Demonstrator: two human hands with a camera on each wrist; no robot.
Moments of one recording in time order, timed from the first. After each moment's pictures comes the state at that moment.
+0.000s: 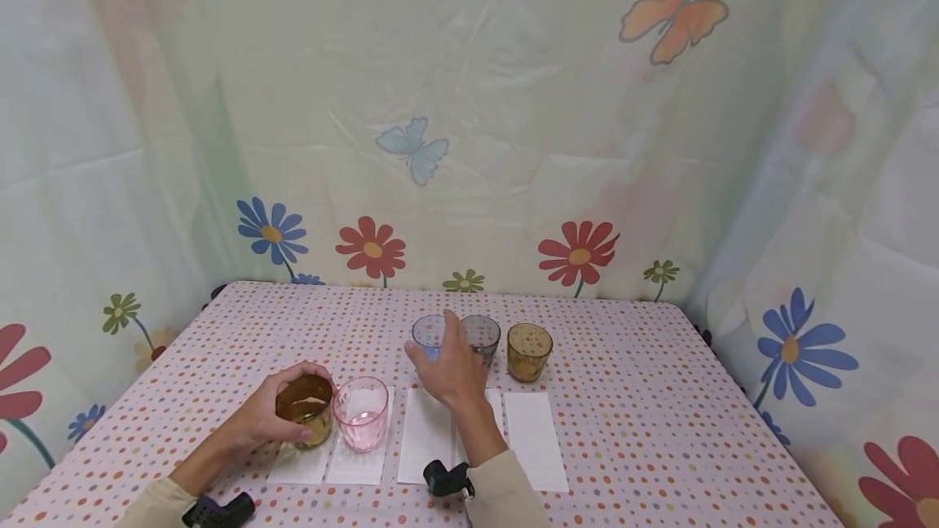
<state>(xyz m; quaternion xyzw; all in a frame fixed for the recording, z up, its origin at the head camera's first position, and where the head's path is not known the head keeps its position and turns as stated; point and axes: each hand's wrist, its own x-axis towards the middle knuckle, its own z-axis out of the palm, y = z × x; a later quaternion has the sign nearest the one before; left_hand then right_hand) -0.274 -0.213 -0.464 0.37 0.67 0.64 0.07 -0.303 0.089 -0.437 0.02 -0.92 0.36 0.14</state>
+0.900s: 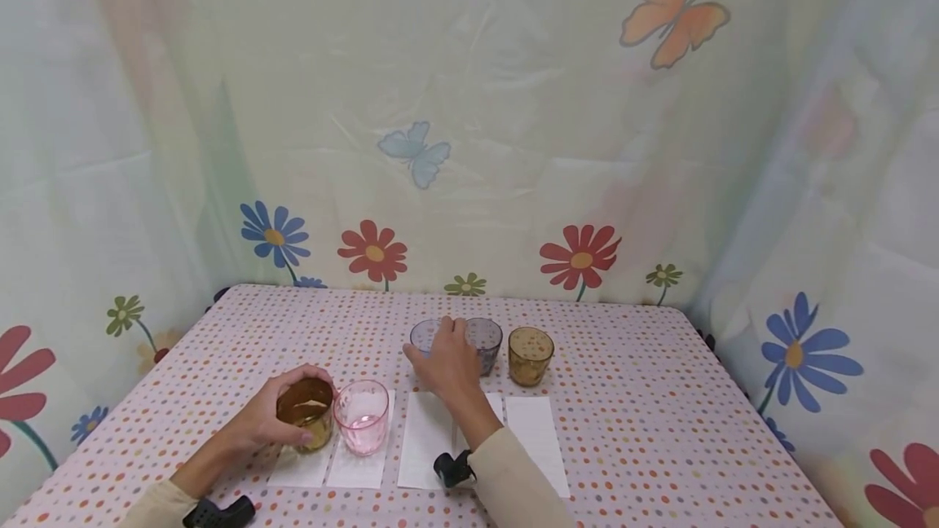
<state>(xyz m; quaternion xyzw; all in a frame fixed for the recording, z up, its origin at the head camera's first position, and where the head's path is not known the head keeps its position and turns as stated) -0.276 -0.214 -0.467 0.36 0.69 0.63 0.06 -0.319 0.080 -0.429 0.01 -0.95 0.29 0.14</state>
